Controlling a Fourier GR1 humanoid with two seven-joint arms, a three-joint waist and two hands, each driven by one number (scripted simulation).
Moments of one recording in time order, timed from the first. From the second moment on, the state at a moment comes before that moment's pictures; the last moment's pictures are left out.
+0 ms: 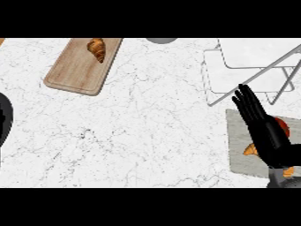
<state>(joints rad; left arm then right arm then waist) 0.08 0.53 -0.04 -1.43 0.08 0.40 -0.11 -0.05 -0.34 0.20 -1.64 -0.32 -0.07 -0.07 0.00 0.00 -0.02</state>
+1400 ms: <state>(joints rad) -0.03 0.37 -0.10 -1.37 0.32 0.17 0.20 0.72 -0.44 -0.27 -2.09 -0.07 -0.46 0.05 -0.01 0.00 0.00</state>
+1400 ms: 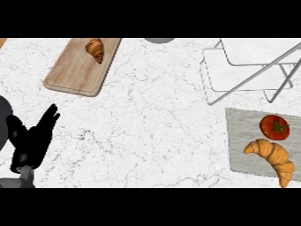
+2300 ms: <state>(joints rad) -0.07 0.34 -0.10 -1.35 0.30 0.13 0.24 0.28 -0.61 -0.07 -2.13 0.46 -0.44 1.04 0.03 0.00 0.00</state>
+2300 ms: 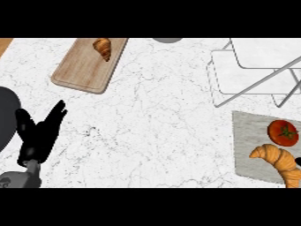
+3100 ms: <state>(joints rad) -0.05 0.31 -0.07 -1.36 0.27 0.13 0.24 0.02 -0.44 0.06 -1.87 0.73 -0.30 1.15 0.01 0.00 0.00</state>
